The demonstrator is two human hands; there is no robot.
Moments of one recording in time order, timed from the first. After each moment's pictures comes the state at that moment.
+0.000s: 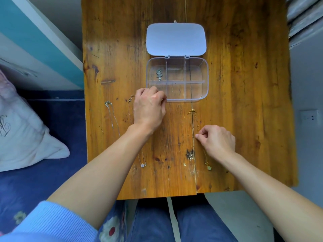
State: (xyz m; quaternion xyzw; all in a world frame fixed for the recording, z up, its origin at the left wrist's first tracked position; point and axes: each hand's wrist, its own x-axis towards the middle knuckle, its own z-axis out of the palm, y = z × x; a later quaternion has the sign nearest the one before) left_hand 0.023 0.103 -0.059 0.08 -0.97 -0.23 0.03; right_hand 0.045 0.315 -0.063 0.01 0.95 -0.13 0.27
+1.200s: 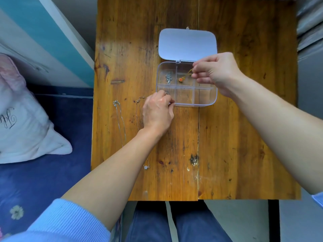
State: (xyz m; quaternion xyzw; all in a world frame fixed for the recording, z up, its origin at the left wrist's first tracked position) left_hand 0.026 0.107 -0.063 0.16 -0.95 -0.27 0.01; right_hand -0.106 0.231 0.004 0.09 0.80 -0.52 0.27
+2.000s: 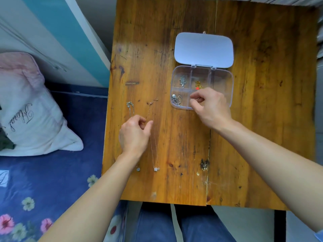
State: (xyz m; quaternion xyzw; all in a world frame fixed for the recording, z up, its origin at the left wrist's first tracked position) left_hand 0.100 0.044 -0.067 0.36 -0.87 -0.32 -0.02; right_hand -0.042 0.220 -0.049 -0.14 0.93 -0.29 0.16
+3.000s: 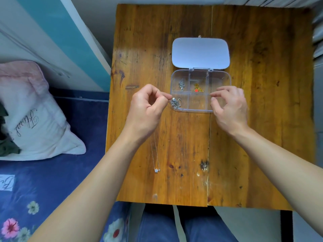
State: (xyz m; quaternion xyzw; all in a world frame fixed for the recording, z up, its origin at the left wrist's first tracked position) left_hand 0.046 0.052 0.024 0.23 -0.78 -0.59 0.01; right_hand -0.044 0.268 -0.057 -0.11 0.95 -0.29 0.02
